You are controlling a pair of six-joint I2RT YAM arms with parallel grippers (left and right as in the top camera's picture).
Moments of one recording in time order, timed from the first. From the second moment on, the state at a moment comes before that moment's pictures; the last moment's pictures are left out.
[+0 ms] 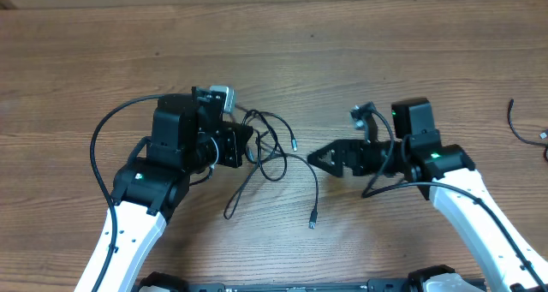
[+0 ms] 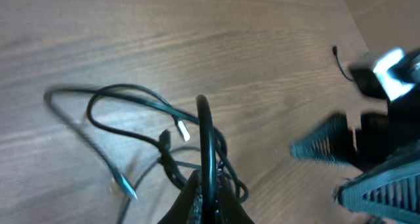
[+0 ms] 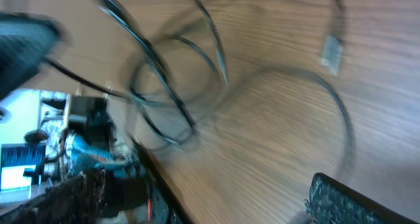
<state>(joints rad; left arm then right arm) -0.29 1.13 0.94 -0.54 0.42 -0.31 0.23 1.30 0.82 -0.49 -0.89 0.28</state>
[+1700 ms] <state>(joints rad) -0.29 1.13 0.94 -0.55 0.45 -1.19 0.56 1.26 0.82 -0.50 -0.46 0.91</state>
